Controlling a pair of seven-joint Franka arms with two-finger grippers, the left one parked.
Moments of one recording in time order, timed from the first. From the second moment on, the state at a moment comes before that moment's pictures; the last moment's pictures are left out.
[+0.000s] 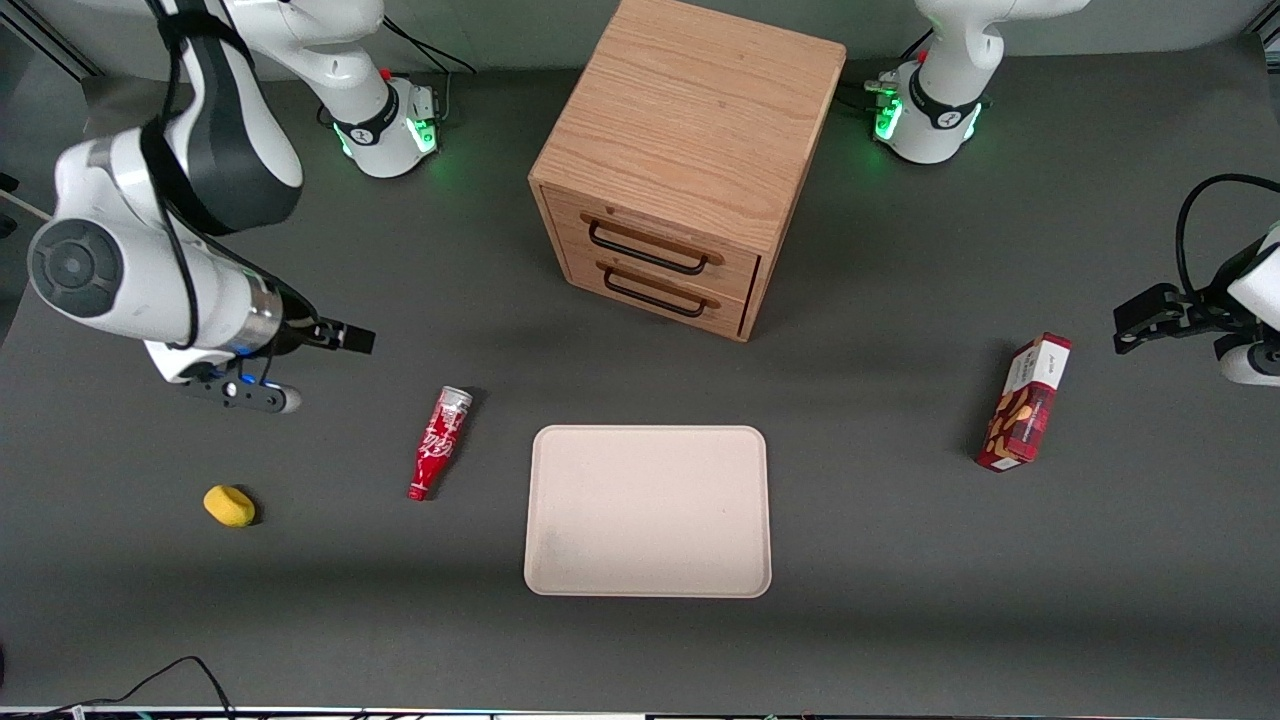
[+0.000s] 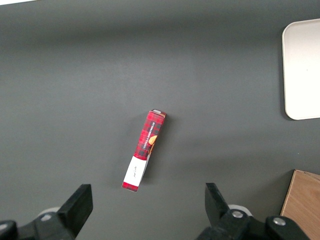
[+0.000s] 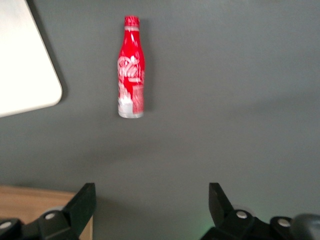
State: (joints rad) arm 0.04 0.20 0.18 -1.74 0.03 1.74 0.49
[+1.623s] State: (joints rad) arm 0.04 0.54 0.27 -1.90 -0.22 2.38 0.87
